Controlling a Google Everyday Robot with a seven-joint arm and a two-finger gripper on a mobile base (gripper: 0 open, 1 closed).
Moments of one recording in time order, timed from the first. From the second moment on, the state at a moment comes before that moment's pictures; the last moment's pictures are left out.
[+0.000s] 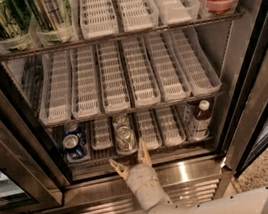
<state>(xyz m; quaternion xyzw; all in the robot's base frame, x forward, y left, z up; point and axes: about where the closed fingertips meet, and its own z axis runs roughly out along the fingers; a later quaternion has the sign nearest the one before) 0.575 0.029 0.601 -0.20 0.67 0.00 0.71</state>
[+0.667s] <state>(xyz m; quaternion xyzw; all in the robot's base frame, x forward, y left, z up) 0.579 0.026 0.597 -0.19 0.67 -0.01 0.71</state>
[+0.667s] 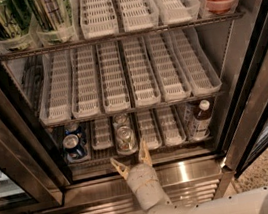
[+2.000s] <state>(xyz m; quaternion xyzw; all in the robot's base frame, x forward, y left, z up) 0.610 0.019 0.600 -0.14 0.67 0.00 0.73</state>
